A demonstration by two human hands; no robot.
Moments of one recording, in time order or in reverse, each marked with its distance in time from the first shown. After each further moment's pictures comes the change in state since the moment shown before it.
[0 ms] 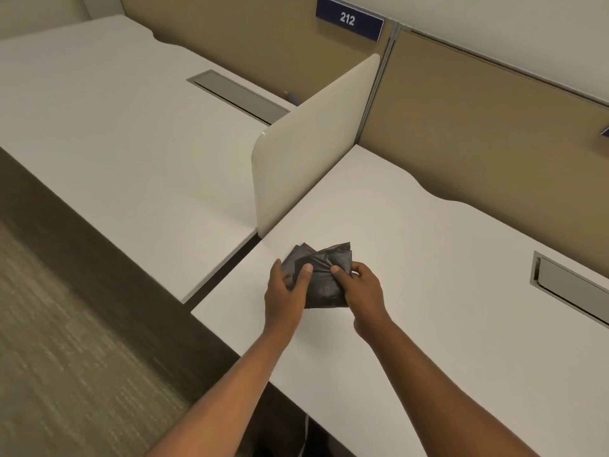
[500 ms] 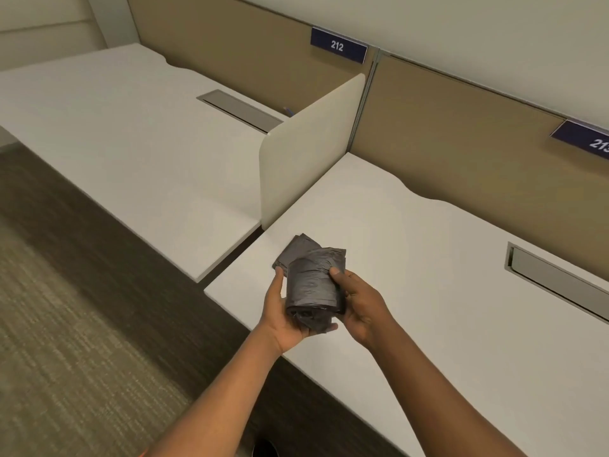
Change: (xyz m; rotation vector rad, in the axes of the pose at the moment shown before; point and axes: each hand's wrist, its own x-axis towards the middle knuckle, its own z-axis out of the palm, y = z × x) left_hand -0.085 -0.012 -0.036 -0.853 -0.560 -0.557; right_hand -0.108 0.000 -0.021 0.453 -0.214 0.227
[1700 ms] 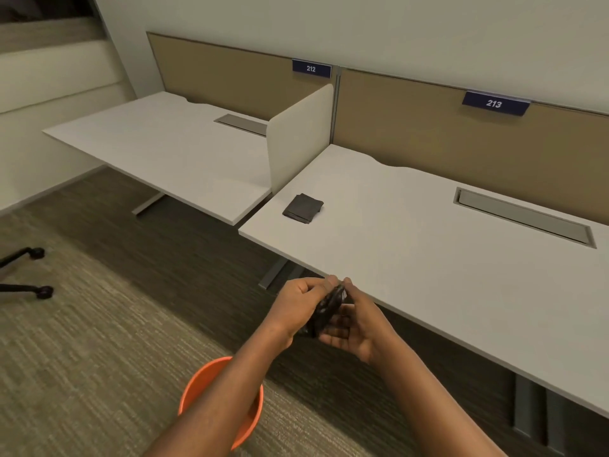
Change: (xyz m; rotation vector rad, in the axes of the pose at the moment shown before) left_hand -0.336 -0.212 0.035 1.134 0.124 0.446; right_hand -0.348 0.172 -0.064 -0.118 0.062 0.135
